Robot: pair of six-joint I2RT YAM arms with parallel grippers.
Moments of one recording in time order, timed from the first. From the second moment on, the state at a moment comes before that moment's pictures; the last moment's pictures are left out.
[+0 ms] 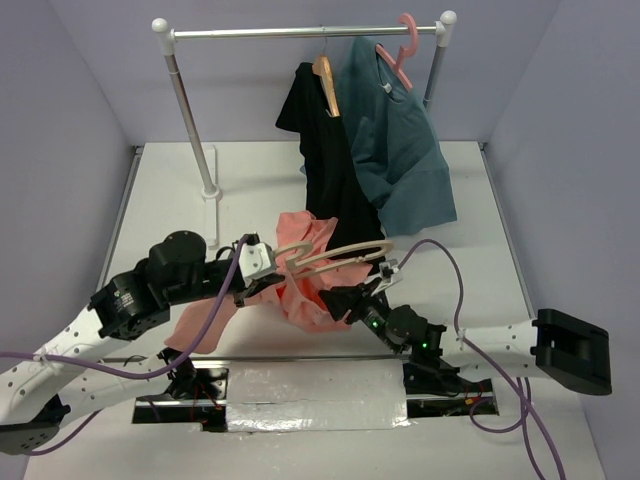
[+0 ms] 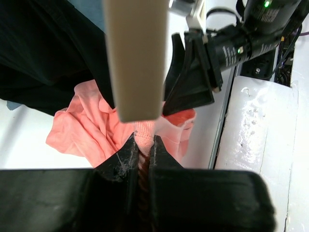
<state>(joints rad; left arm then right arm) -0.91 0.78 1.07 -0.60 0.24 0.24 1.23 0.97 0.11 0.88 0.55 0.74</state>
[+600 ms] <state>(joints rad) -0.91 0.72 1.07 -0.63 0.26 0.23 0.96 0.66 0.13 0.61 0.59 0.82</state>
